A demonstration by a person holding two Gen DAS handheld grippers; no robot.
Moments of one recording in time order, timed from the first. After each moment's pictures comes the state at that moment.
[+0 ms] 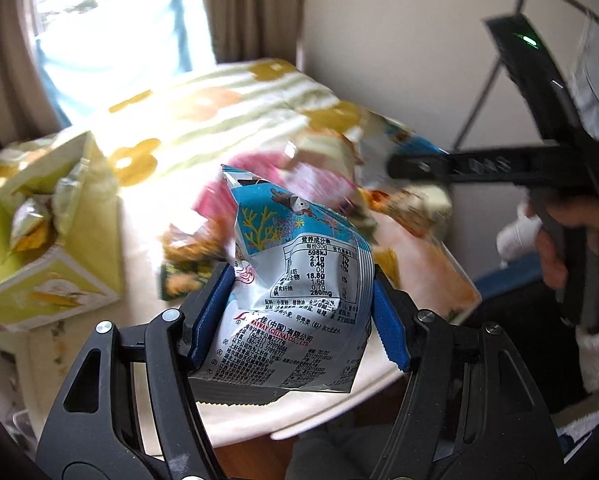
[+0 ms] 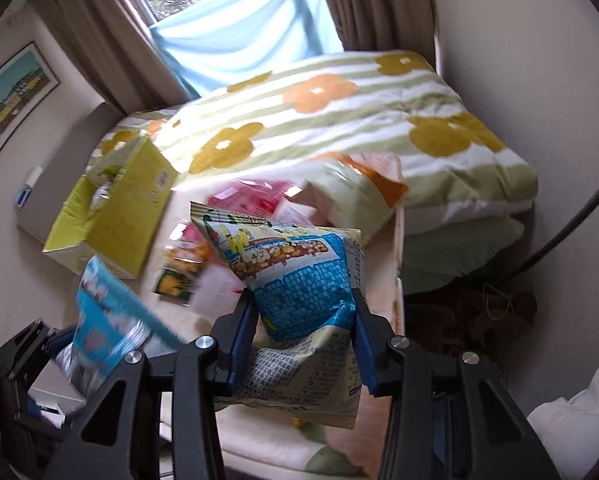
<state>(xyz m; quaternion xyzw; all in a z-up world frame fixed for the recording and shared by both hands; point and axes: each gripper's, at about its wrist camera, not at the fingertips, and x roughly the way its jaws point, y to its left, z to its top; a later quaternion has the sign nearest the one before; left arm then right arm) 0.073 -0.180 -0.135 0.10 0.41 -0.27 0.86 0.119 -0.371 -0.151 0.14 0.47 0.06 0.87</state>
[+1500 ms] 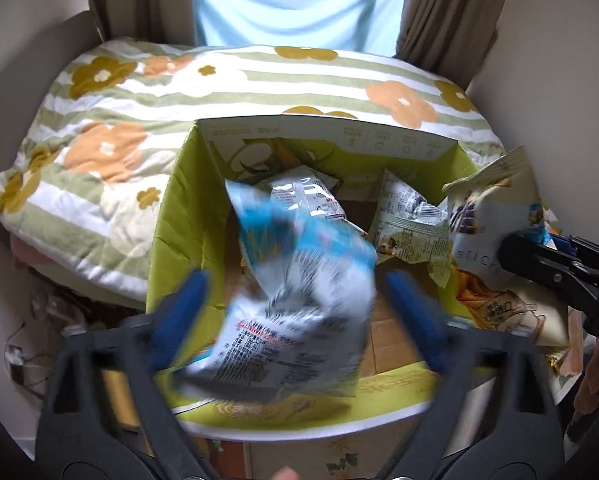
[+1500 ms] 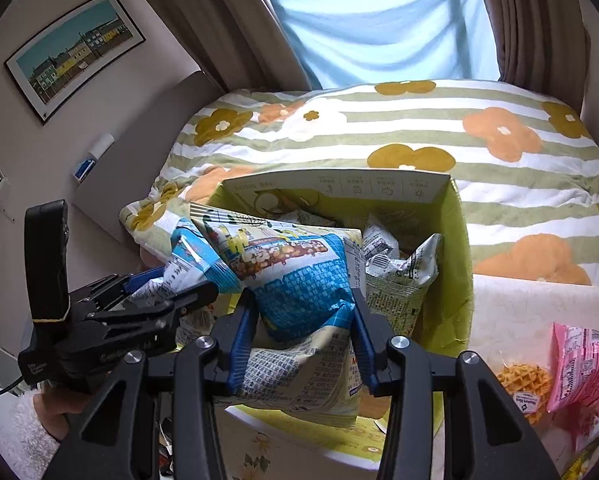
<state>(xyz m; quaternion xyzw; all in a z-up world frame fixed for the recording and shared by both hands) 0.332 0.183 -0.152 0.00 0.48 -0.08 0.87 0.317 -0.013 -0.115 0.12 0.46 0.21 0.86</state>
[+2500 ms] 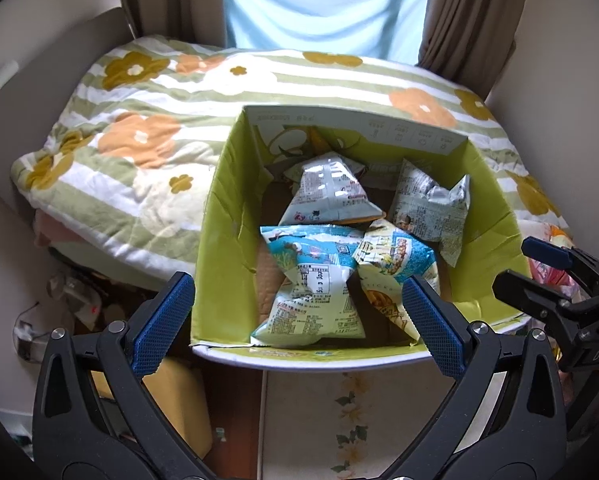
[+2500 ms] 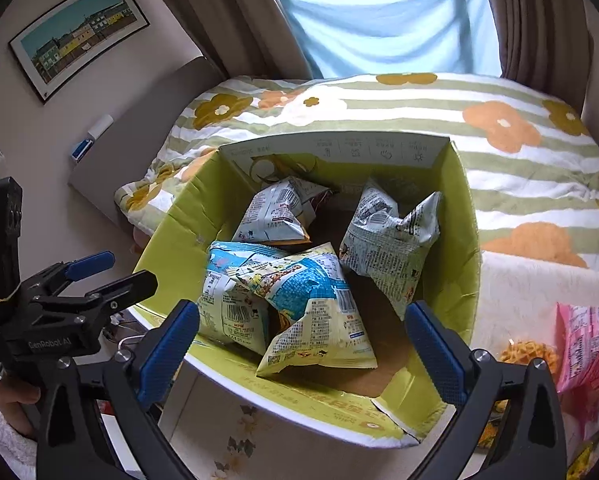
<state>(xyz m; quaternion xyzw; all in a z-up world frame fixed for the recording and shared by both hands) 0.283 0.204 -0.132 -0.02 0.47 -0.04 0.88 0.291 -0.006 -0.135 0.09 0.46 0.20 0.86</state>
